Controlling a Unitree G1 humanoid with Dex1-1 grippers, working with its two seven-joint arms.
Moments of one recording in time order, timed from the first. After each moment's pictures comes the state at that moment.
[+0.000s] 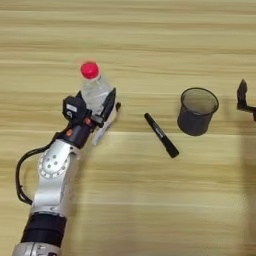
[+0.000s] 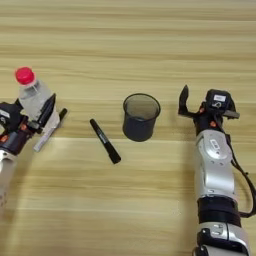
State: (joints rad) left arm -0.10 0.12 0.00 0.20 -0.24 -0.35 -0.45; right arm -0.28 -0.19 -0.25 0.30 0.14 -0.10 -0.02
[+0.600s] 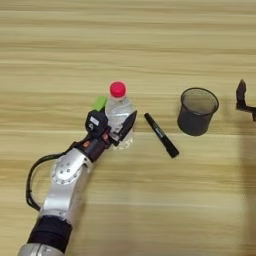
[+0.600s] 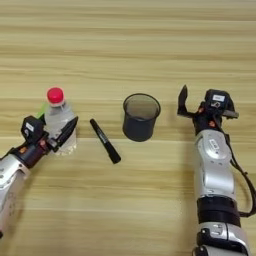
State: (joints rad) left arm -0.11 0.11 -0.09 0.32 -0.20 -0.36 -0.55; right arm -0.28 -0.19 -0.25 0.30 0.14 -0.10 -0.02
